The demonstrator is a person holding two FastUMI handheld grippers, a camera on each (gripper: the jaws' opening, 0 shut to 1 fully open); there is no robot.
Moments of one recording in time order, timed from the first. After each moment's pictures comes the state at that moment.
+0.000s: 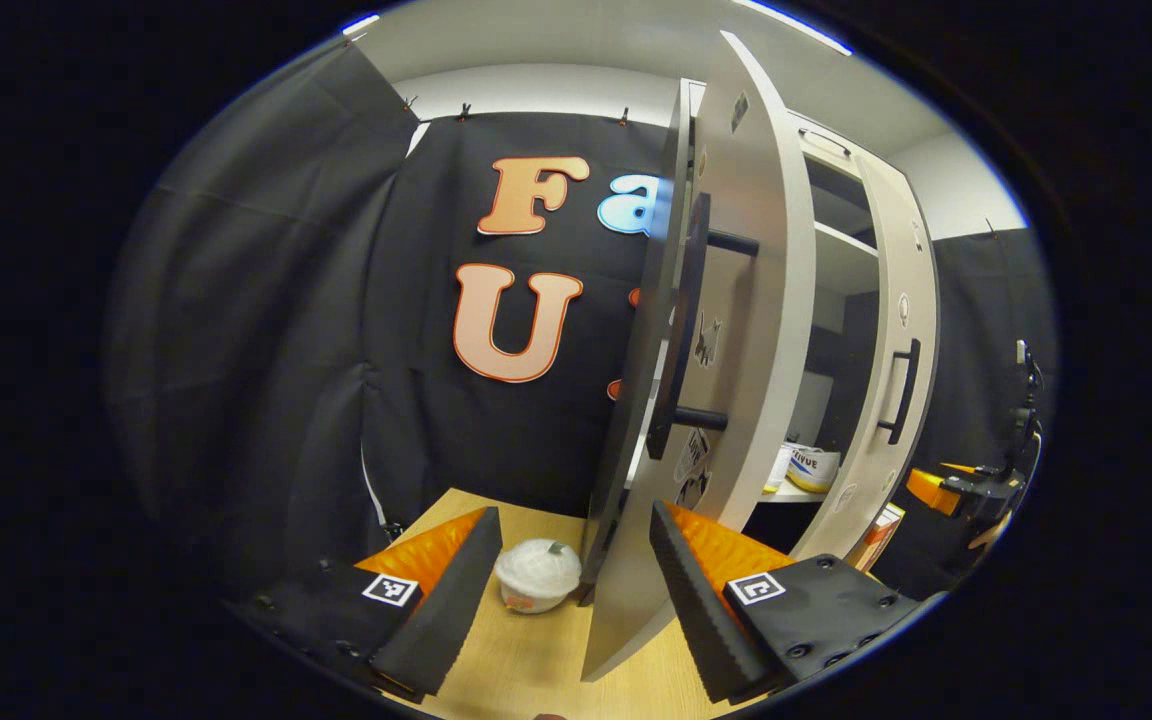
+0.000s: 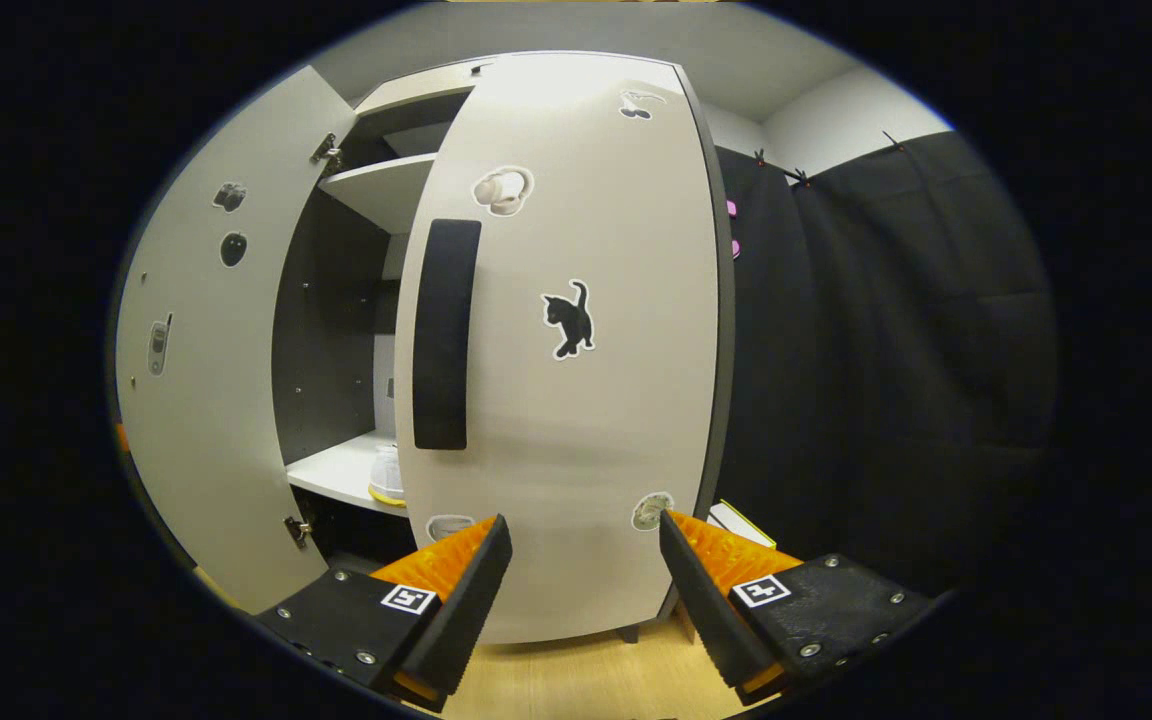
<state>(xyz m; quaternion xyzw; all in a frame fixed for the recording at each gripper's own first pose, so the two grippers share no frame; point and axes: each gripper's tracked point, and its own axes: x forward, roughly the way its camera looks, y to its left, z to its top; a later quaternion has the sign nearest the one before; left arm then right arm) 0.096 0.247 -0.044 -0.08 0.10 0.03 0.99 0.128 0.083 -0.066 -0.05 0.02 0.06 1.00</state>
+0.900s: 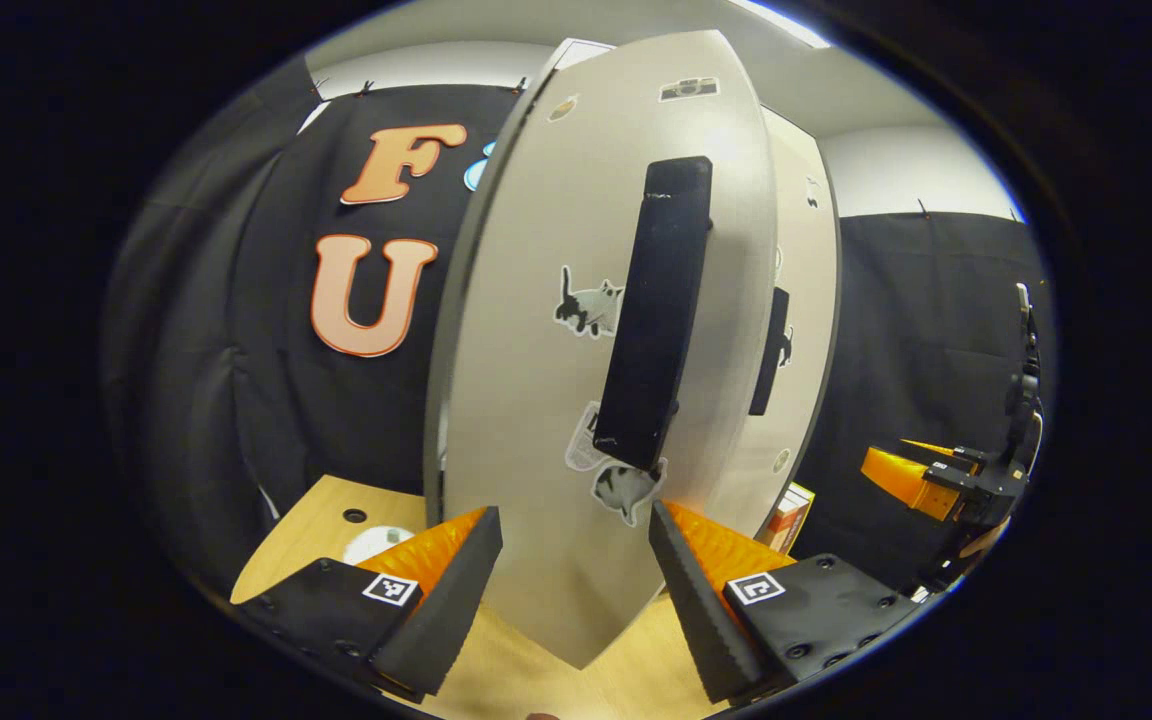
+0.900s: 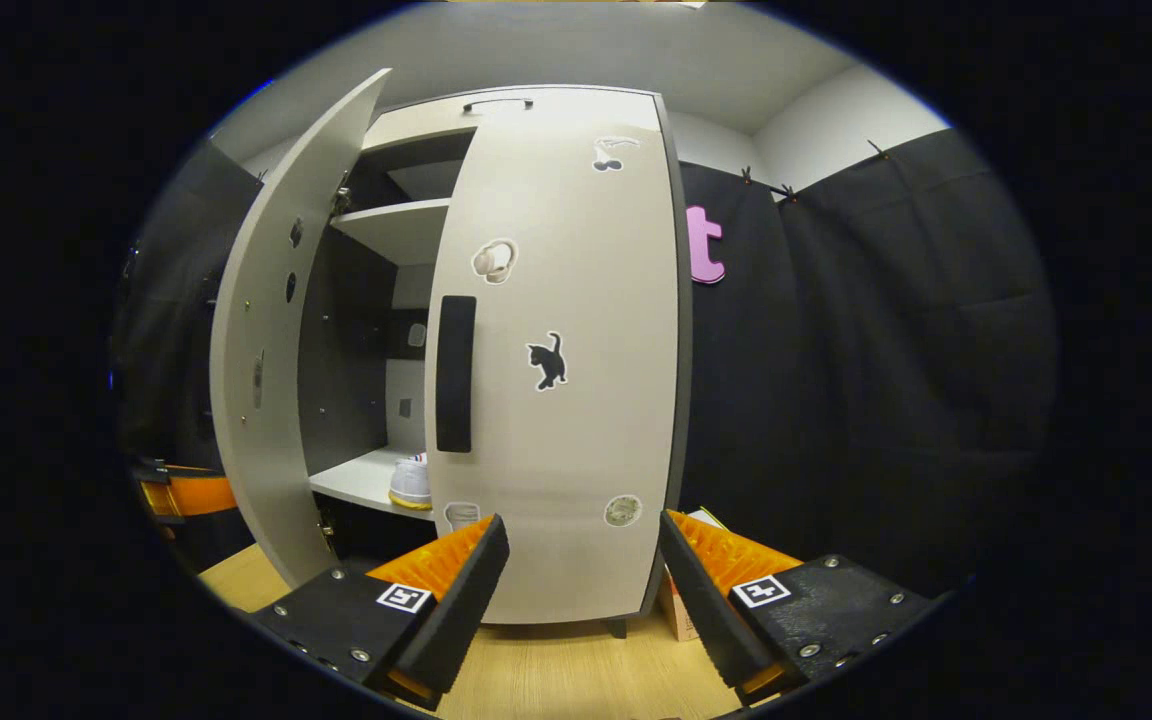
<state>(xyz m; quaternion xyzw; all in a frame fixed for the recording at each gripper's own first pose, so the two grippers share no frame) 0.136 0.070 -0.051 -0.08 0.12 -0.13 0.98 0.069 0.046 -0.039 -0.01 -0.01 0.06 1.00</state>
